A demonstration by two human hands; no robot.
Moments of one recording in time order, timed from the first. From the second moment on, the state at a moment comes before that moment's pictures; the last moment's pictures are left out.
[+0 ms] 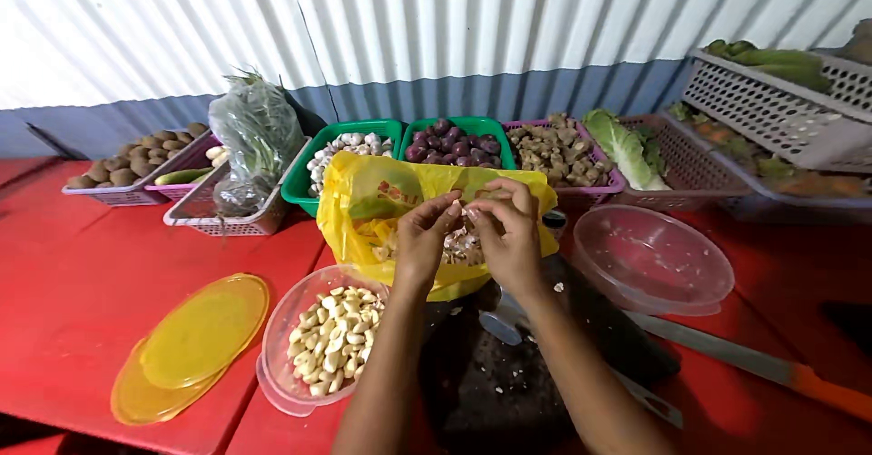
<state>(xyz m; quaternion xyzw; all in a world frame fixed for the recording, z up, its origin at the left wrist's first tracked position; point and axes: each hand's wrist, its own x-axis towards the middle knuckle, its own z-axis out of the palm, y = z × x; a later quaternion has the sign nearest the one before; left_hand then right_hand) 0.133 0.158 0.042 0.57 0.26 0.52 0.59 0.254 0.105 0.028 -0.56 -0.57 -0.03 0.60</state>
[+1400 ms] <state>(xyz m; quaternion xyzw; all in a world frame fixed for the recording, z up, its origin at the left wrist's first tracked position) 0.105 0.172 0.062 0.77 0.27 0.33 0.46 0.265 0.116 -0.001 -0.57 -0.66 -0.21 0.43</state>
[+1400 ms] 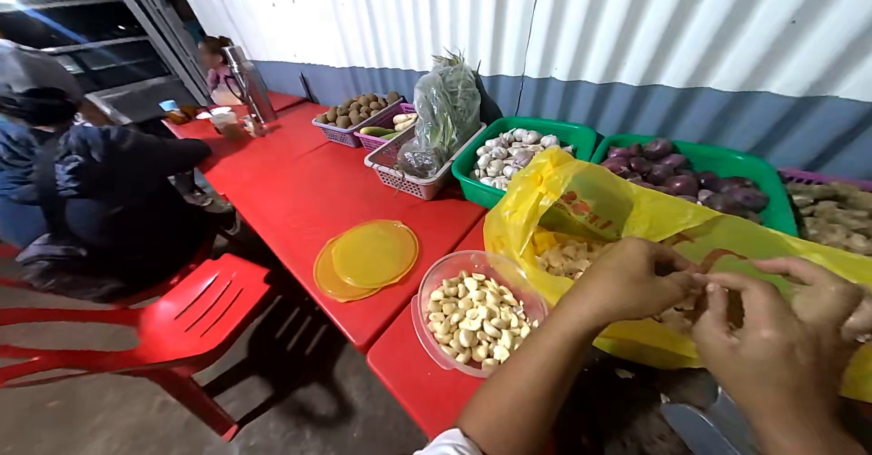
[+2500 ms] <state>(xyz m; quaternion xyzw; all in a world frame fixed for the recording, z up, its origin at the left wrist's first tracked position) 0.128 0.157 0.053 0.52 0.30 0.51 0.62 0.247 0.105 0.028 -0.58 -0.59 -0.15 0.53</state>
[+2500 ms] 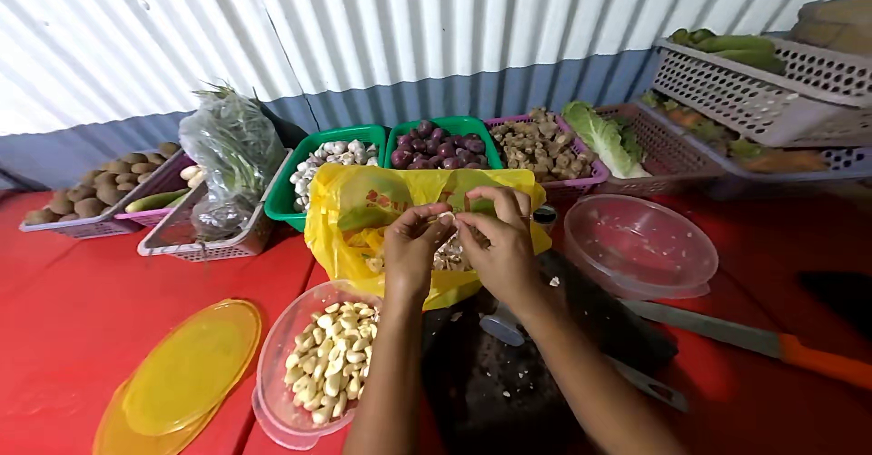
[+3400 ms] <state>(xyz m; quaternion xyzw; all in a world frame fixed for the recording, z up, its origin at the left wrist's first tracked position) 0.052 0.126 0.058 0.55 0.28 0.51 0.60 0.238 0.104 0.019 -0.64 -0.66 -0.08 0.40</state>
